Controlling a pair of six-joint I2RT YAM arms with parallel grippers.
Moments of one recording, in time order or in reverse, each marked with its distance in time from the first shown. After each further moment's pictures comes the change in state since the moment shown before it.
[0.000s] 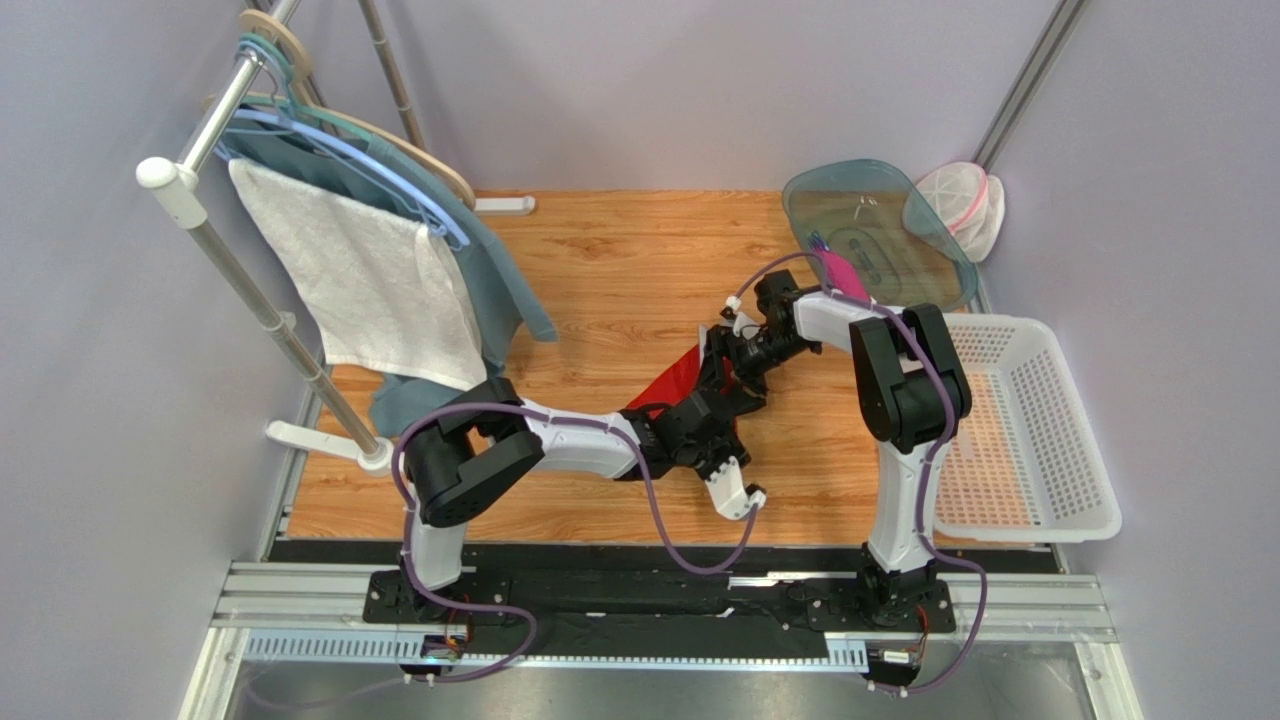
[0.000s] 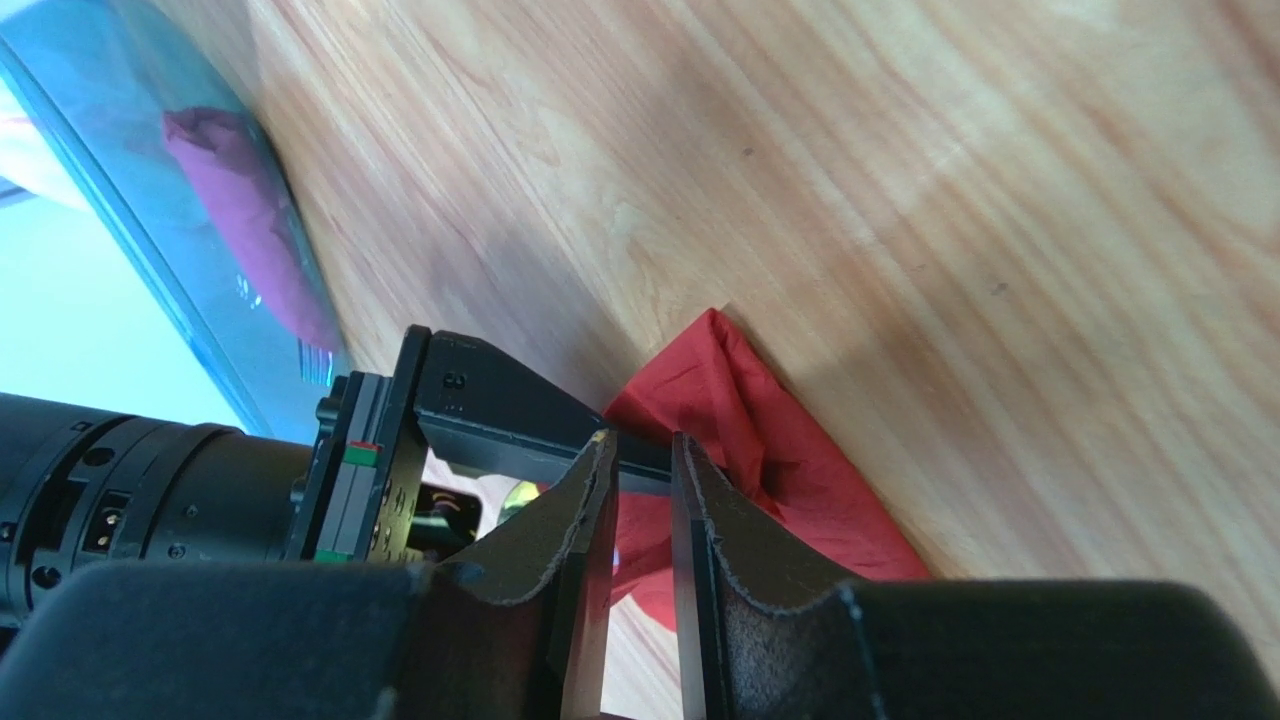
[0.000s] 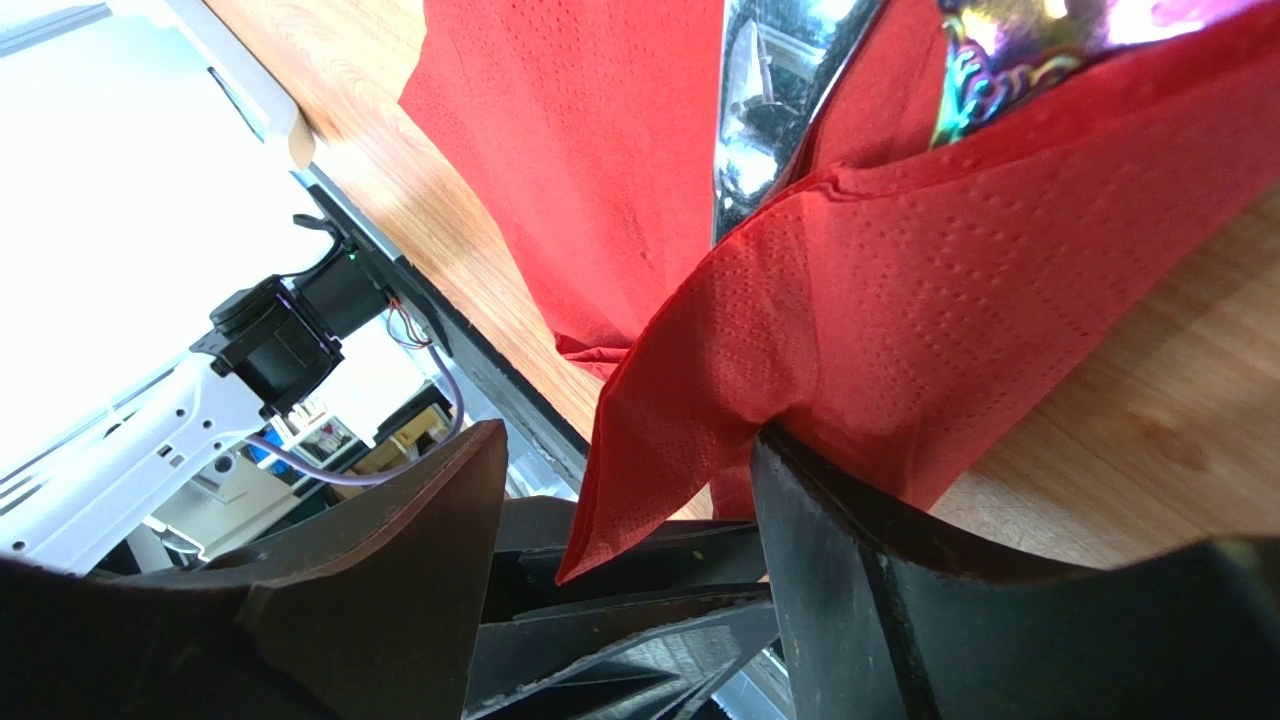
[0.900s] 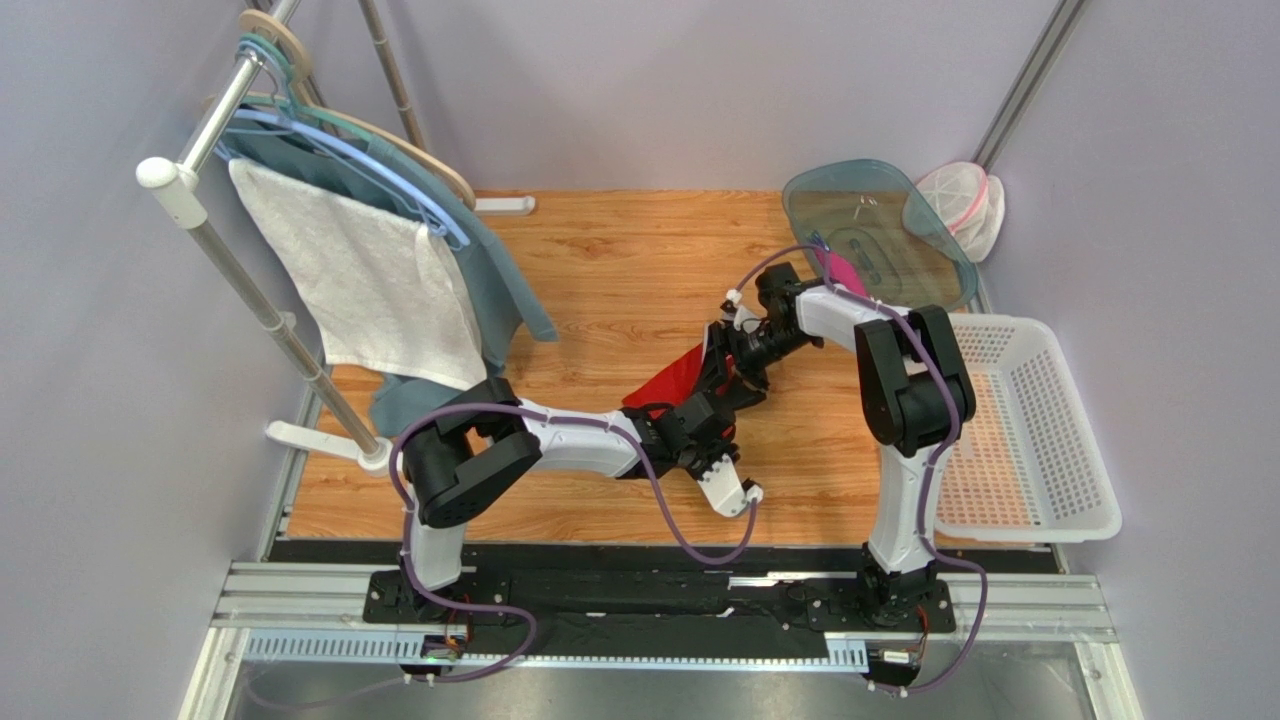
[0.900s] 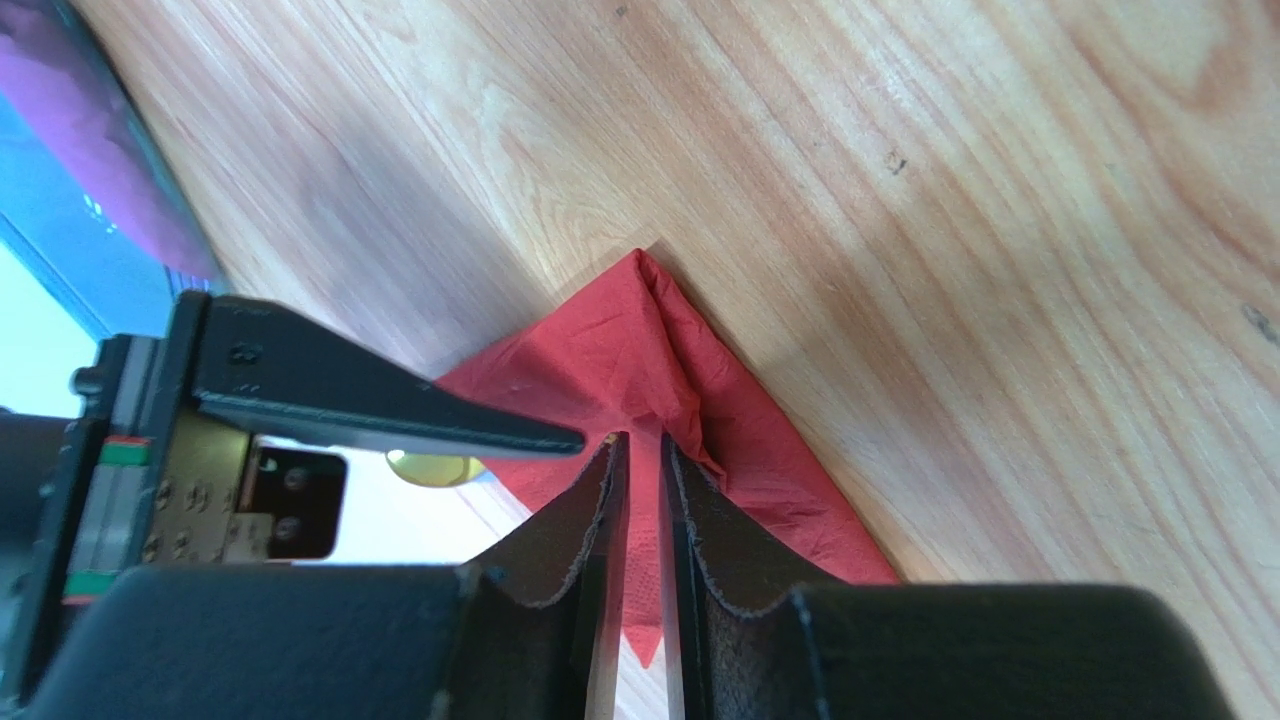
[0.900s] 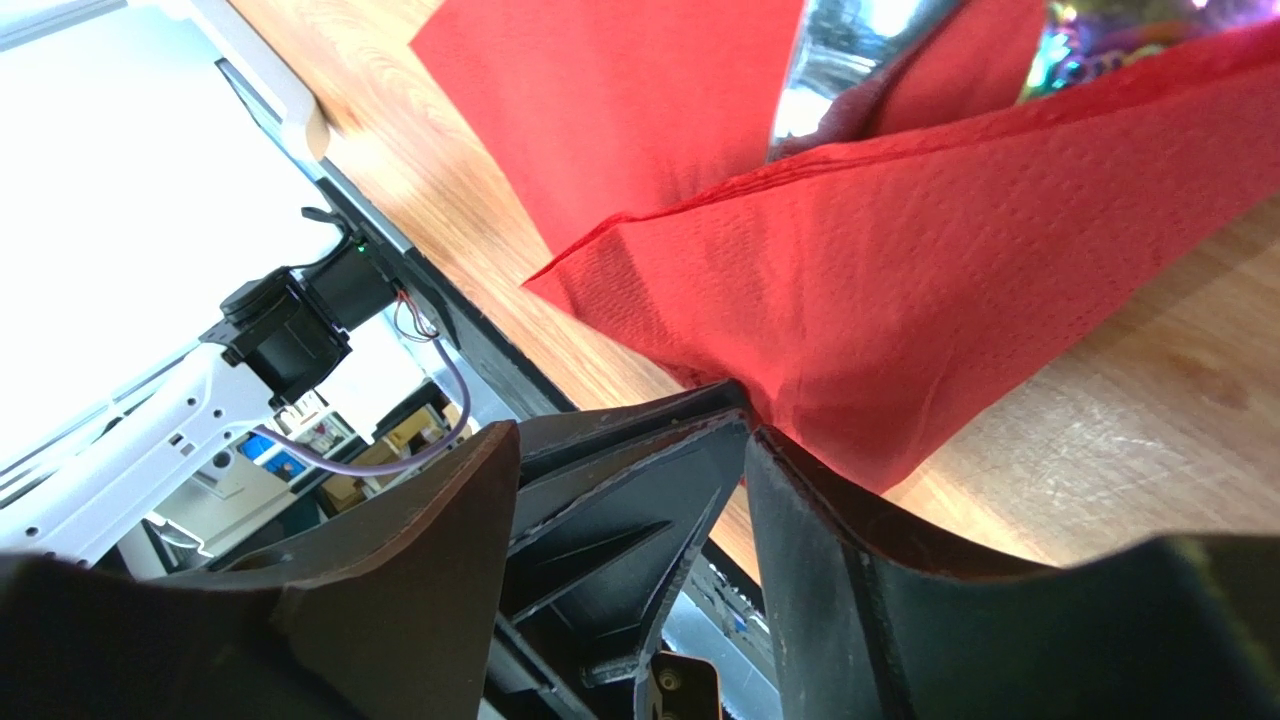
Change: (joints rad) left arm -0.003 0.003 0.026 -0.138 -0.127 -0.069; right arm 0.000 -0.021 0.029 -0.050 0.003 -0.011
